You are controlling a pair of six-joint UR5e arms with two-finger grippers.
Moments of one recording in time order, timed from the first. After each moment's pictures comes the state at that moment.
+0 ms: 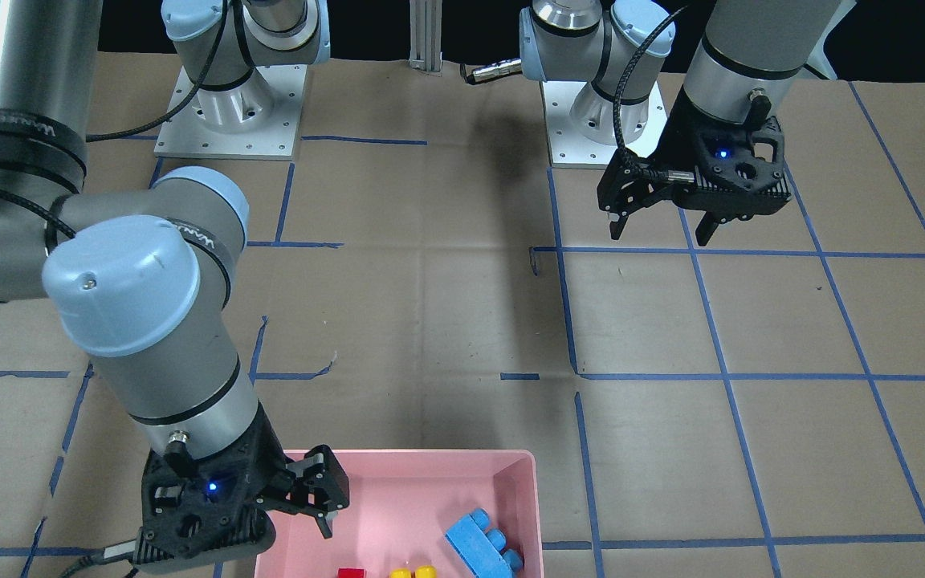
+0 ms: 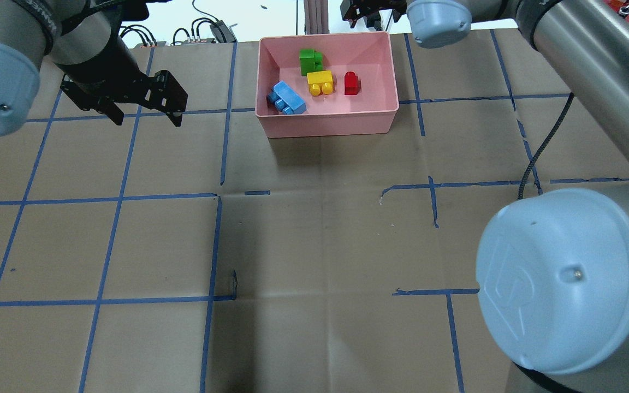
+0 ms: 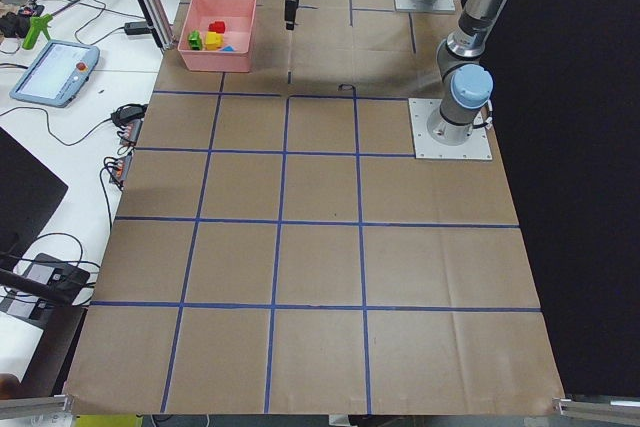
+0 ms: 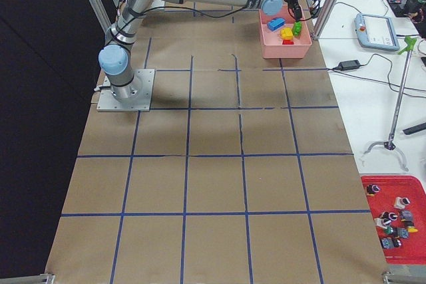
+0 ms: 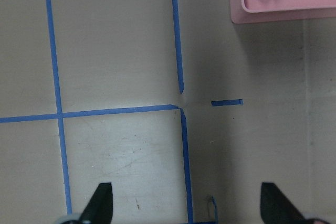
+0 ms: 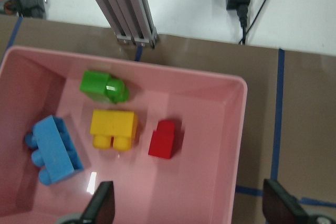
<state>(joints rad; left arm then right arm) -1.55 -1.58 -1.59 -1.45 1.57 0.09 1.68 -0.99 1.13 -2.07 -1.47 -0.04</state>
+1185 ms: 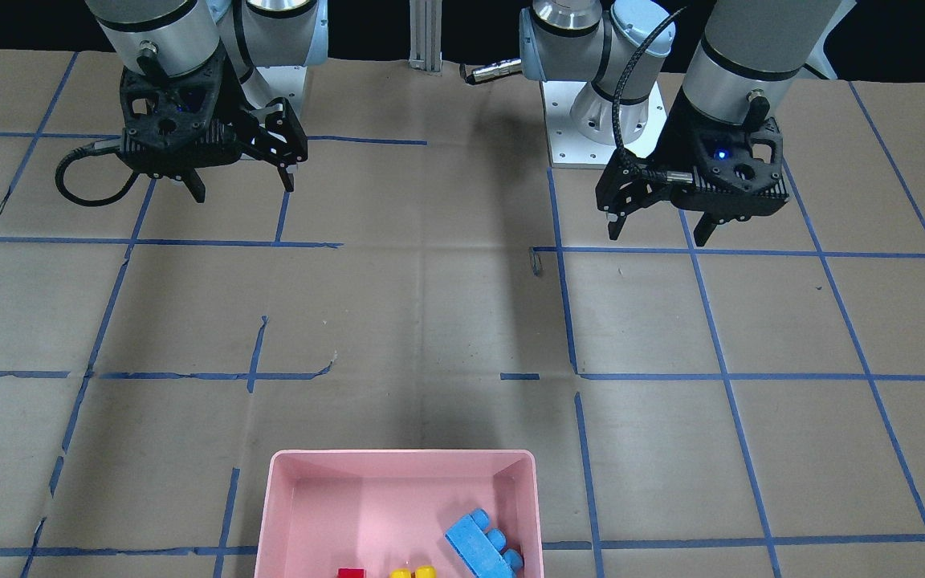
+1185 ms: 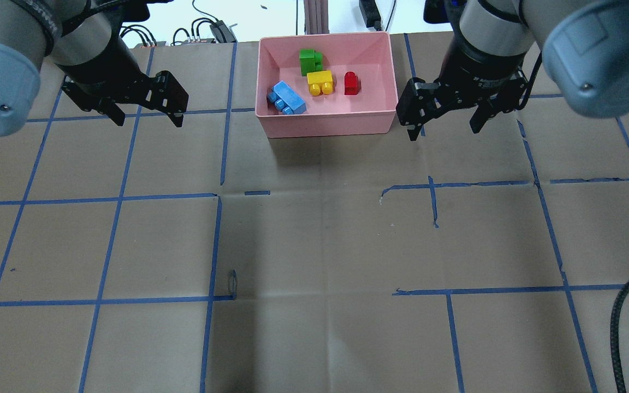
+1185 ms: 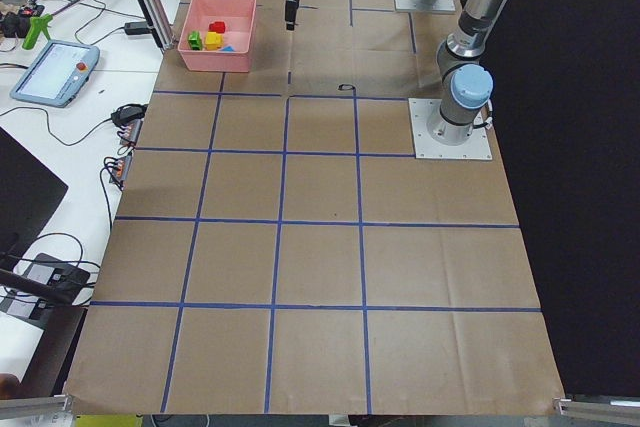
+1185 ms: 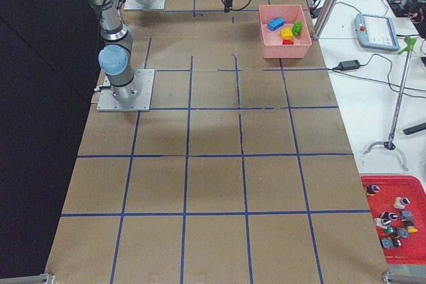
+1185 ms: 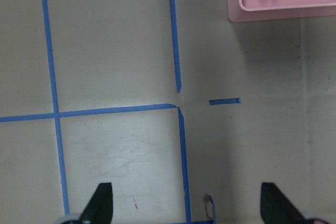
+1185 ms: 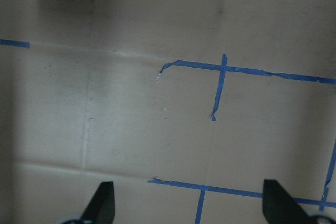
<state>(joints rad) -1.55 -1.58 -1.59 -1.45 1.57 0.10 1.66 -1.60 1.60 -1.60 -1.53 -0.04</state>
